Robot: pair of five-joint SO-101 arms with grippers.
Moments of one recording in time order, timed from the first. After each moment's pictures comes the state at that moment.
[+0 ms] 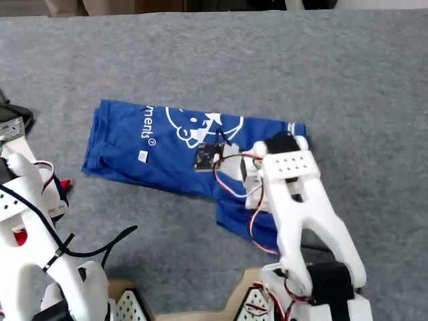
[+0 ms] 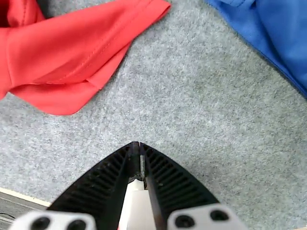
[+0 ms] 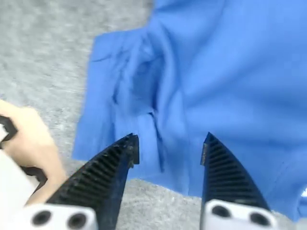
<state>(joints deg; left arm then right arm) -32.8 -36.2 33.0 95.4 -11.8 -14.0 -17.6 41.5 76.6 57.8</state>
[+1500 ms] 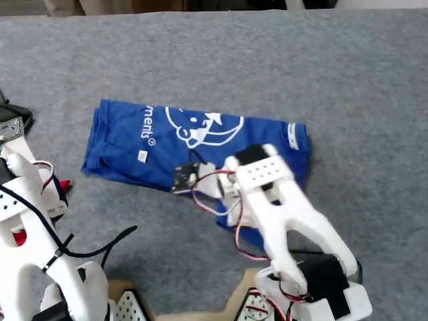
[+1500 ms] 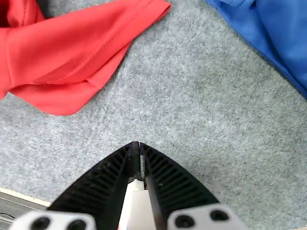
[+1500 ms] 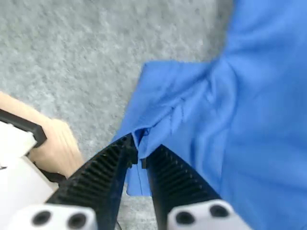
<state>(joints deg) -32.8 -36.2 33.0 95.4 -11.8 -25.2 -13.9 44.6 75.6 51.6</state>
